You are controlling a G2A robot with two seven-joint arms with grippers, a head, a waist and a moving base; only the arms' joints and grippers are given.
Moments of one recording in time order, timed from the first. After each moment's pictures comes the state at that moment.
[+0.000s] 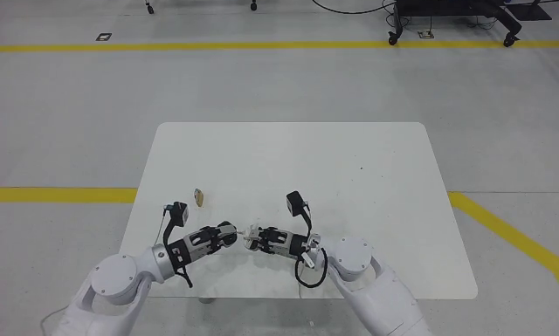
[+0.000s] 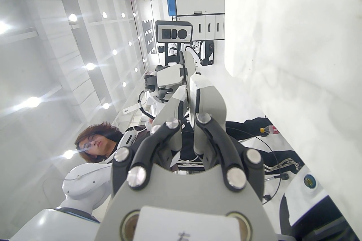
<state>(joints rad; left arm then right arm) 1.39 -1.10 -1.40 -1.67 -0.31 0.05 -0.83 -1.14 -1.31 0.99 -1.46 0.24 0.01 0.75</state>
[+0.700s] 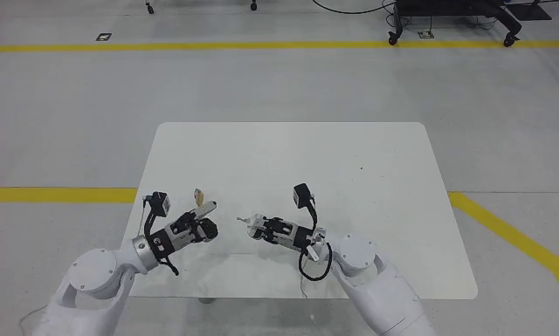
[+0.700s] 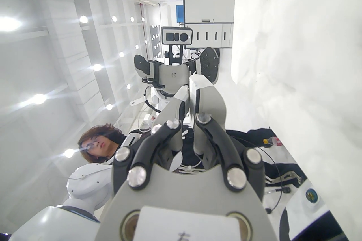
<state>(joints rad) 1.39 -1.08 -1.53 -1.67 -0.40 0.05 -0.88 -1.13 -1.31 1.03 -1.43 0.30 -0.09 0.69</state>
